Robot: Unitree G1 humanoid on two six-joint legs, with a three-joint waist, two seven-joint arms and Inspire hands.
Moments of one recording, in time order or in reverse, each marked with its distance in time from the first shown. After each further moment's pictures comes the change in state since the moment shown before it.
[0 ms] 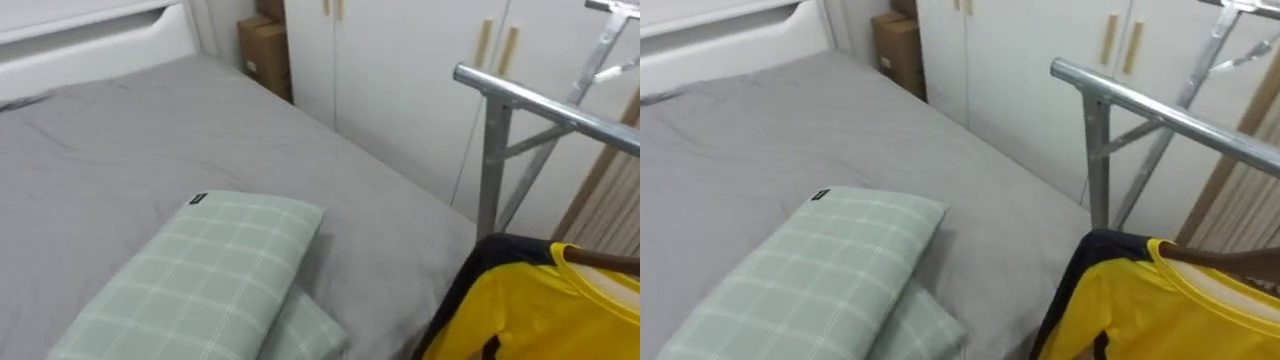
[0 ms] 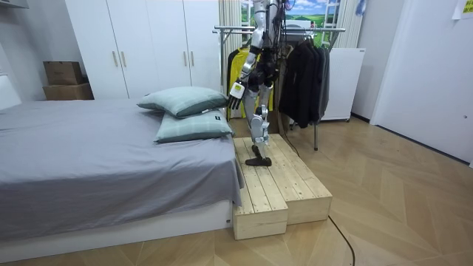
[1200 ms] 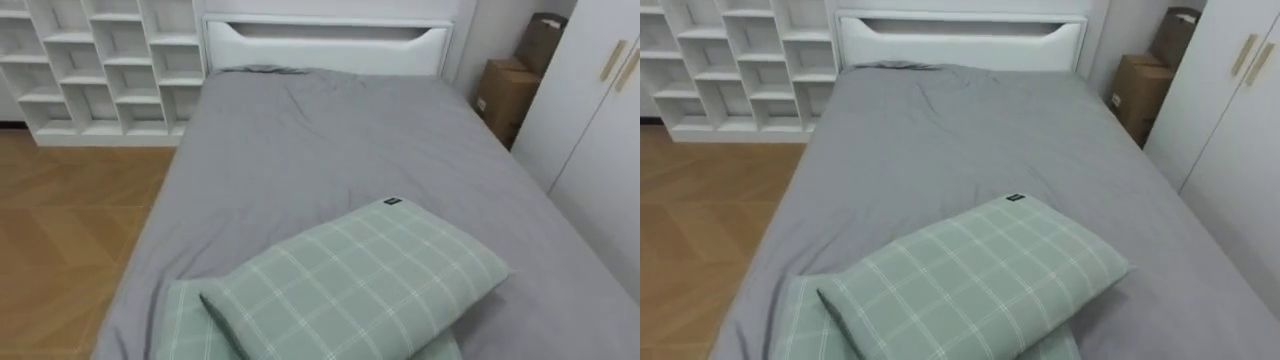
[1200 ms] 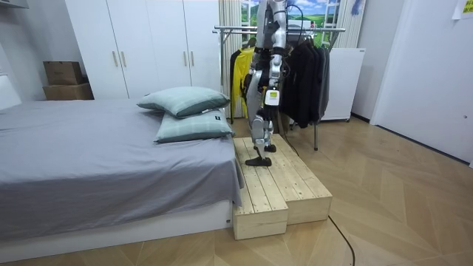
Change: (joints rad) left arm 0.018 0.055 0.068 0.083 0.260 0.149 0.101; right arm 0.067 0.019 0.035 0.052 0.065 0.078 0.044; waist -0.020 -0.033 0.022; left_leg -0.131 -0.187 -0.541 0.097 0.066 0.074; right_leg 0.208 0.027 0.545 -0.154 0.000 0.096
